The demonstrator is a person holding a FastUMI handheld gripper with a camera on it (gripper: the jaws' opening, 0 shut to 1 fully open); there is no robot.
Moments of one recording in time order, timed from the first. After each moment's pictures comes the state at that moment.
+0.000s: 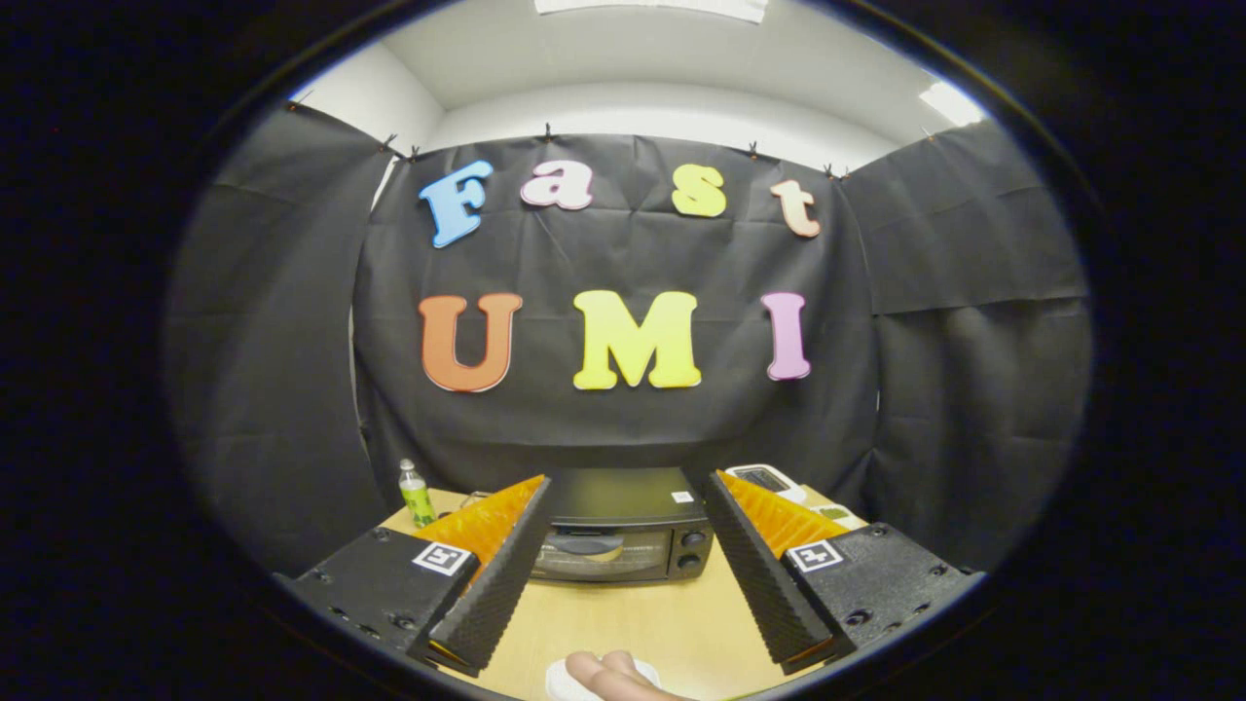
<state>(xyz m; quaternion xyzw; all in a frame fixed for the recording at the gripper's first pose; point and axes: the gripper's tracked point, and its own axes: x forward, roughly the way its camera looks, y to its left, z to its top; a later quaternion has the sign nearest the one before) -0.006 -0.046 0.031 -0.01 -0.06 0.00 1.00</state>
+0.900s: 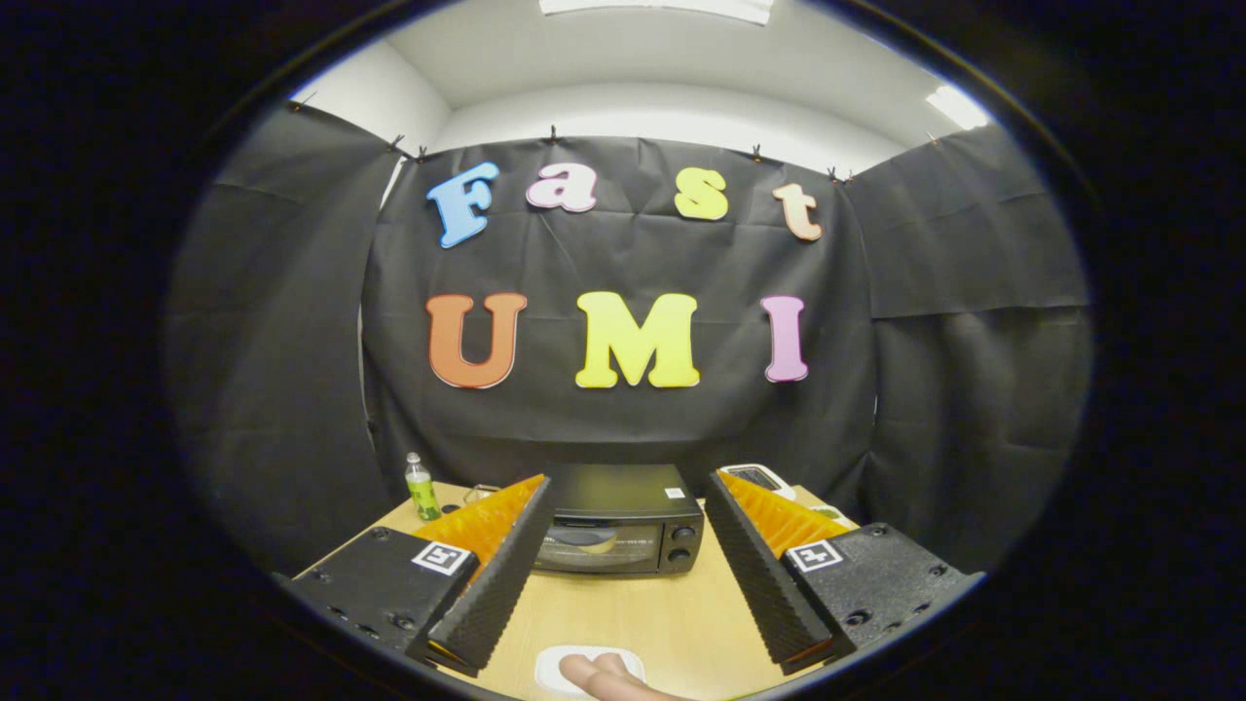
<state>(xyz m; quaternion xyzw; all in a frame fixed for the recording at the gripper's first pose) -0.031 -0.043 0.022 -0.01 -0.05 0.01 1.00</state>
